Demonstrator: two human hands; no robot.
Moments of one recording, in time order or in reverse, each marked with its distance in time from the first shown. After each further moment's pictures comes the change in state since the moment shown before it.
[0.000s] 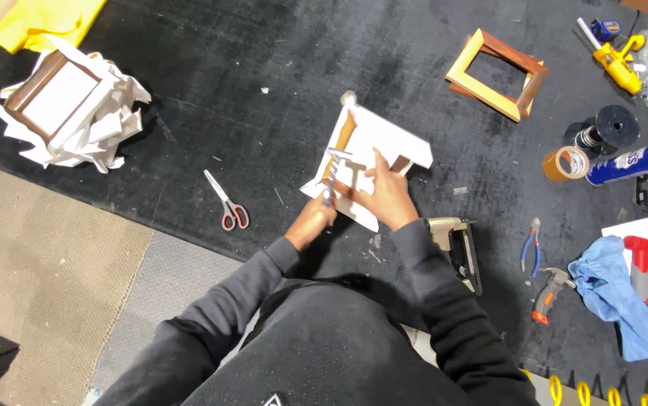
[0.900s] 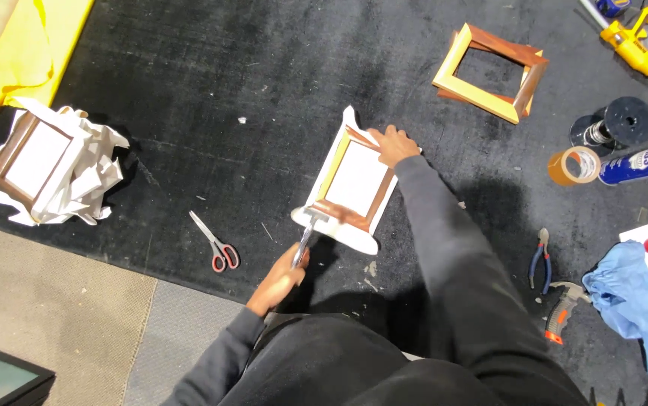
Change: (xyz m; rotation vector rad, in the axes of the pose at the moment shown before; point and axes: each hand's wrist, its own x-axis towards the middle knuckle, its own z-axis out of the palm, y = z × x) left_hand -0.025 0.007 -0.034 0.188 -0.166 -0.188; right_hand 0.198 0.207 0.053 -0.458 -0.181 0.093
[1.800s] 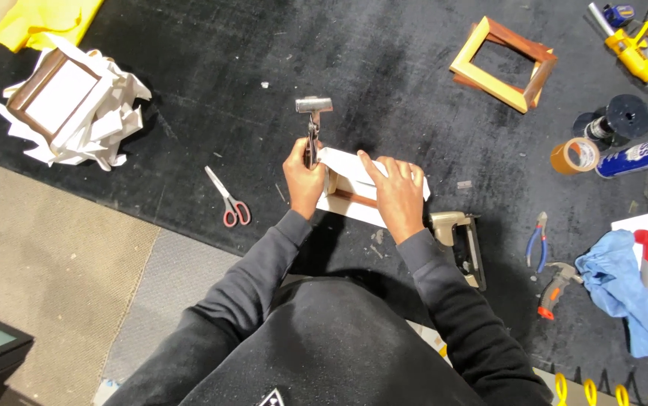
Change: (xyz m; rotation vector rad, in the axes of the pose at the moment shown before) left_hand 0.064 0.059 0.001 -0.088 0.877 0.564; right_hand -0.246 -0.141 -0.080 -0.077 0.477 -0.223
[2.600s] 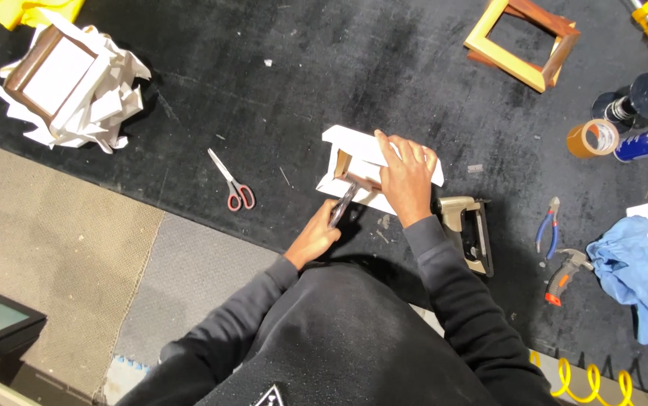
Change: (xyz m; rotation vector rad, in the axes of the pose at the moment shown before) left_hand -0.128 -0.053 -0.059 0.034 -0.782 -0.380; right_hand 0.001 0.001 0.015 0.064 0.204 0.048
